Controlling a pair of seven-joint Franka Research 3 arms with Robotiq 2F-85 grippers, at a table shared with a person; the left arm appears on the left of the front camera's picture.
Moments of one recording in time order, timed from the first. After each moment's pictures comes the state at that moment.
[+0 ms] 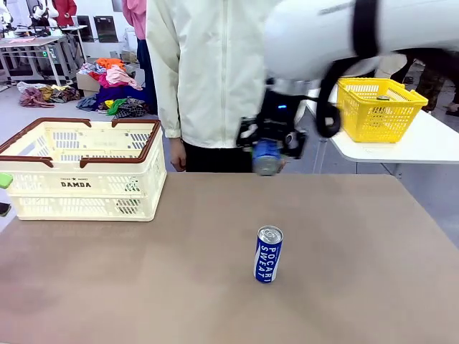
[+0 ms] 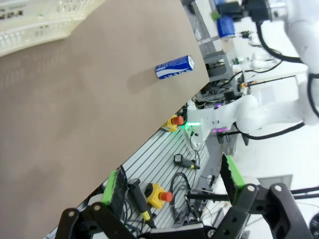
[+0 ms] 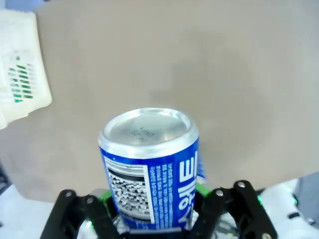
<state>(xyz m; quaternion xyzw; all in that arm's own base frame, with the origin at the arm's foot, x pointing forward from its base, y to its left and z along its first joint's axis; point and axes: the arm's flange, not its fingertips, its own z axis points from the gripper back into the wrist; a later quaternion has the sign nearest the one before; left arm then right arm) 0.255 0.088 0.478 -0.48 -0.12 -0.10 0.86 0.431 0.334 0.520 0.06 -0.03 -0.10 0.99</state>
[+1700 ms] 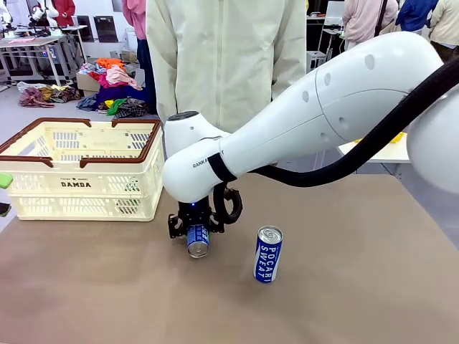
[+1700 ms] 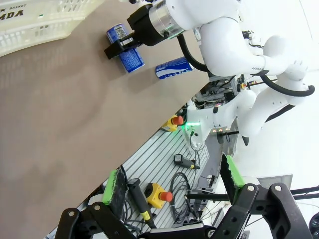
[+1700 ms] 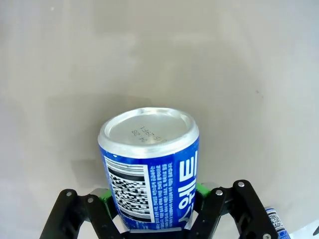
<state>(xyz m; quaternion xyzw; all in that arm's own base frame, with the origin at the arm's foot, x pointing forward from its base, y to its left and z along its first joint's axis) 0.255 0.088 0.478 -0.48 -0.12 -0.10 0.86 0.449 0.485 0.285 -0.02 0.03 0.03 1.00</state>
